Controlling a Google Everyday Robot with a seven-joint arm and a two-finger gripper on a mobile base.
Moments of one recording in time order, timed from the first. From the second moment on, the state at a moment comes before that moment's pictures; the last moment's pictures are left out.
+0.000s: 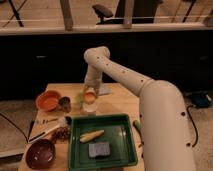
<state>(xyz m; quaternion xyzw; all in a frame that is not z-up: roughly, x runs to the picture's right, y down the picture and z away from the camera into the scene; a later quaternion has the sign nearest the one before) -0.077 0.036 0.833 -0.25 -0.34 -0.55 0.72</state>
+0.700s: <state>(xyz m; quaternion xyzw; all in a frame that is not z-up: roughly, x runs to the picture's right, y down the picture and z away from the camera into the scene) -0.077 0.036 0.833 -0.25 -0.34 -0.55 0.72</state>
